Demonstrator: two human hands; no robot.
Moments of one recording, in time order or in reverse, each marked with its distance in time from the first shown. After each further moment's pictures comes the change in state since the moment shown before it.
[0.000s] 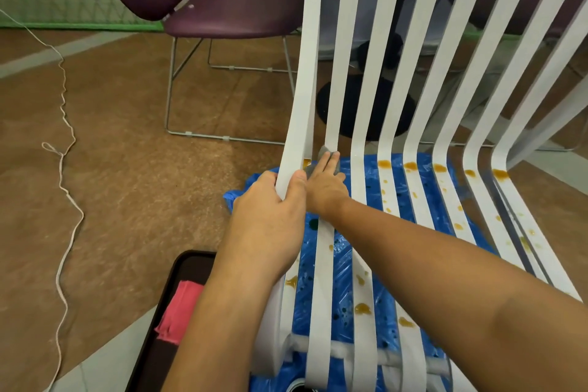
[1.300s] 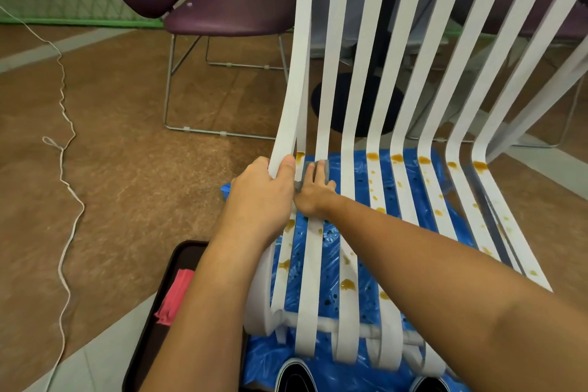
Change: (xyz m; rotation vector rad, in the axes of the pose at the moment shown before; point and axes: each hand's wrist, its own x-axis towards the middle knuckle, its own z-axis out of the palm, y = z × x) left_hand 0.001 0.000 0.001 0.082 0.027 0.013; right_hand -0.058 0.012 -0.020 0.093 -0.244 -0.091
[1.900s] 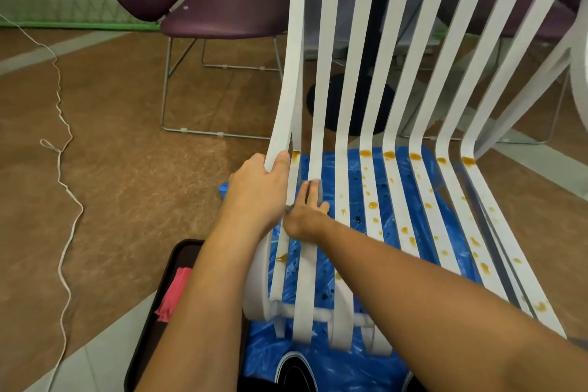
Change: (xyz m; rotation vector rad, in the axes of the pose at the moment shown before) left_hand 0.000 0.002 0.000 0.014 -0.002 0.013; right_hand -0.054 -0.007 0.029 0.103 -0.056 0.040
